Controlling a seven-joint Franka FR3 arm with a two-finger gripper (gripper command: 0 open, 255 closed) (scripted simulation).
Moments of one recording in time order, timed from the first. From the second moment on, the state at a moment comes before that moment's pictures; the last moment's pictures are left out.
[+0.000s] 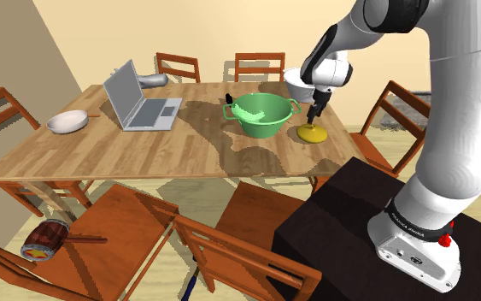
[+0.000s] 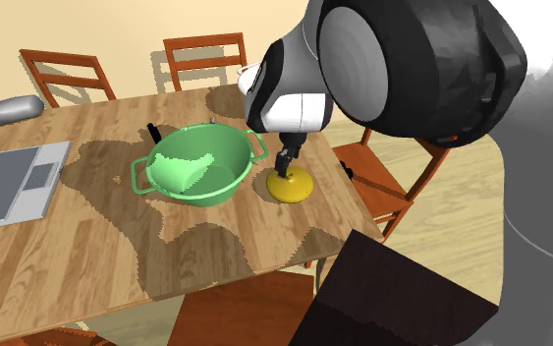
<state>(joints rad) -0.17 0.52 -0.40 -2.06 0.46 2.52 -1.04</state>
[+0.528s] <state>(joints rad) -0.20 0.59 -0.37 -2.05 0.51 2.57 -1.07</state>
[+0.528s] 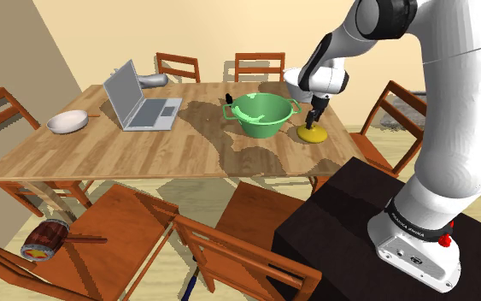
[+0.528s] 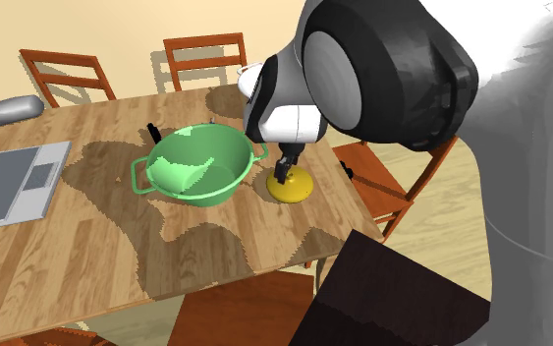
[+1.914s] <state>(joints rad) -0.17 0.52 -0.40 -2.06 0.46 2.52 -1.04</state>
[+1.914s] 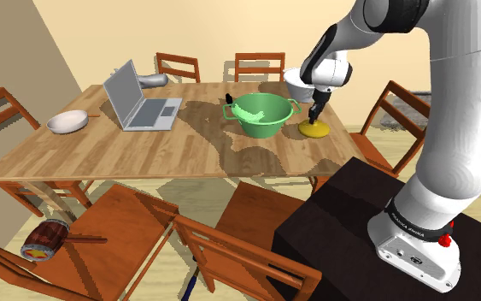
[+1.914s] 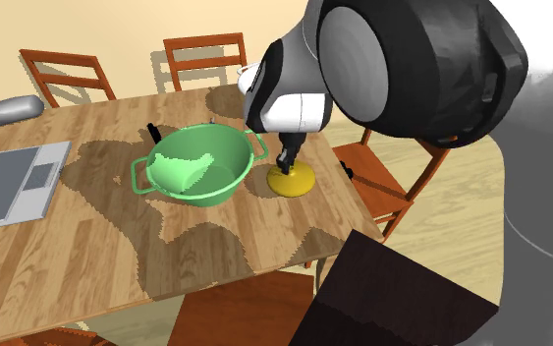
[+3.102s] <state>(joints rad) -0.10 0.33 -0.50 -2.06 0.32 2.35 -0.93</state>
